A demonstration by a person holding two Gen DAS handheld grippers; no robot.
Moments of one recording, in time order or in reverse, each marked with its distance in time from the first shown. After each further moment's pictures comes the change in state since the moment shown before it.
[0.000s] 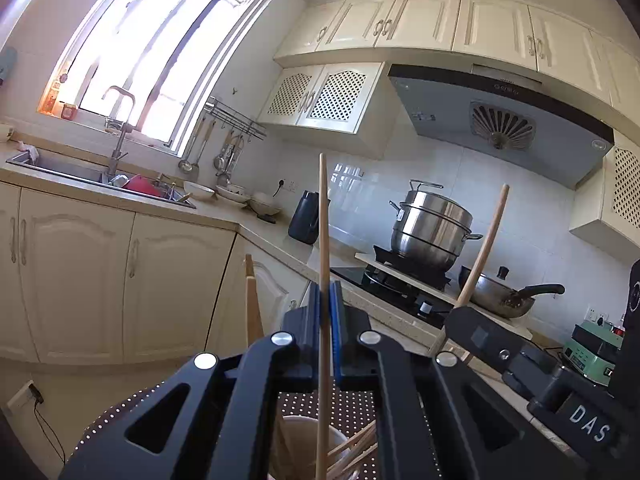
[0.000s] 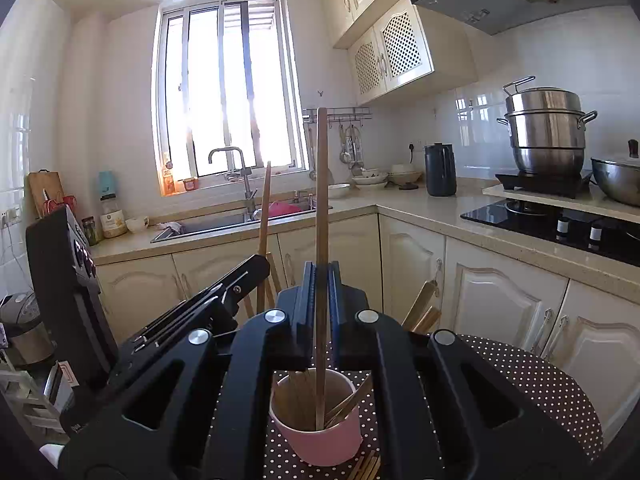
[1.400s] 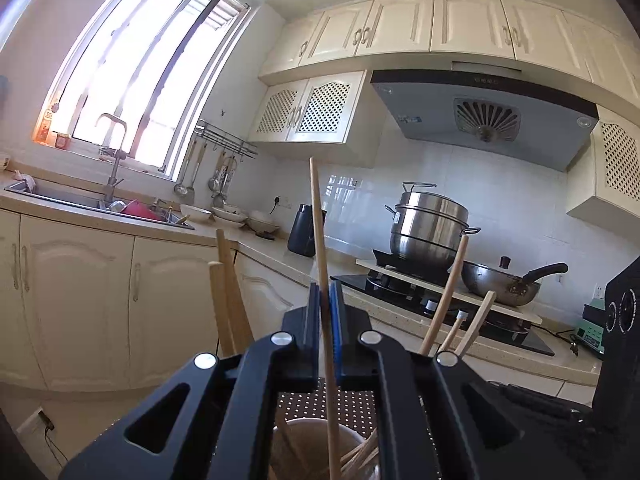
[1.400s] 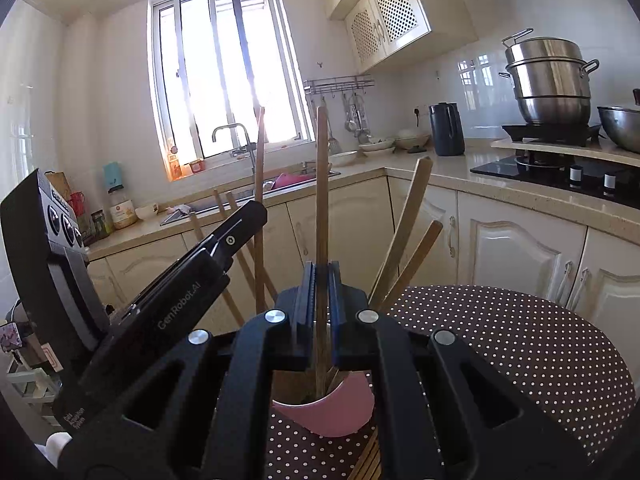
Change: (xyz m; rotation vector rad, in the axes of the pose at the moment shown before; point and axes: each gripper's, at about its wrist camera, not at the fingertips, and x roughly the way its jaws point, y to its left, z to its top) left arm -0.009 -0.007 -0.021 0.094 -0.080 0.005; right arm 0.010 -0.012 -0.041 0.072 0.082 0.038
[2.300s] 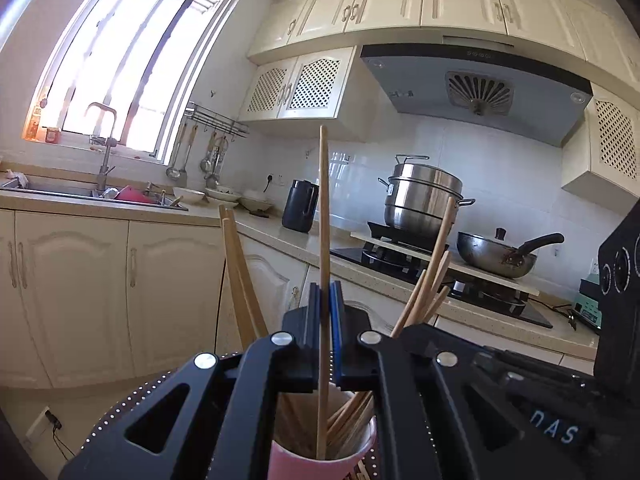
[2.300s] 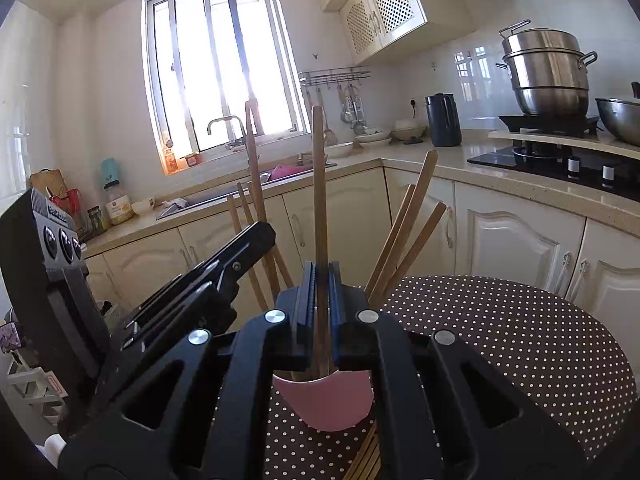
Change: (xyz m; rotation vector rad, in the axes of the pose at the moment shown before) left arm -0.001 0.001 -0.019 0.031 0.097 -0.030; right arm 0.005 -0.005 -0.003 0.013 0.031 -0.007
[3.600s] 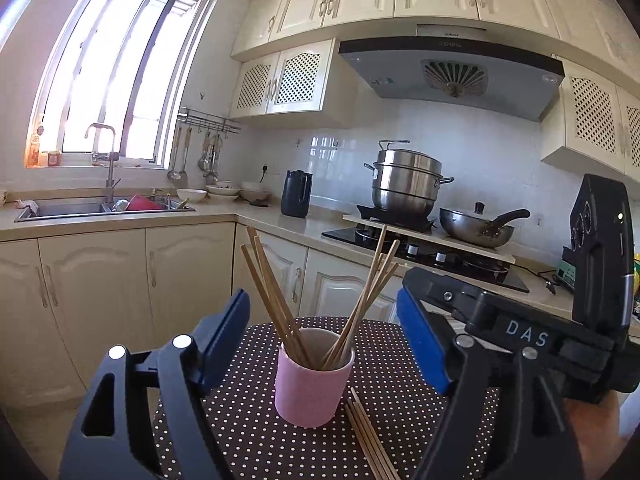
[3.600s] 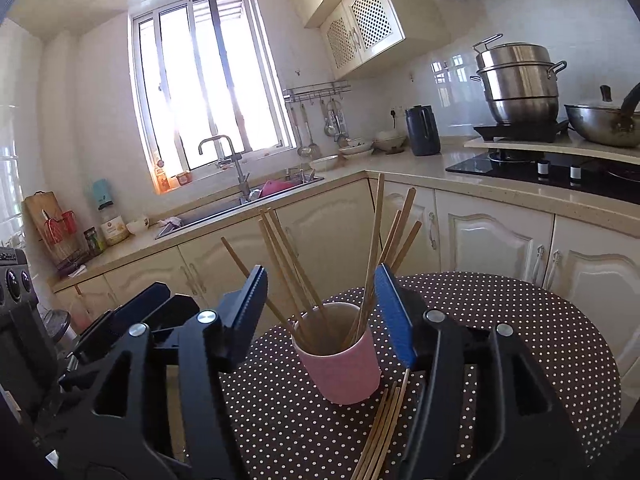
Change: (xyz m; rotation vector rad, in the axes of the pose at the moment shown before) left arm -0.113 -0.016 0.033 0.099 0.087 0.003; right arm -0.079 0.033 0.012 0.045 -0.039 -0.066
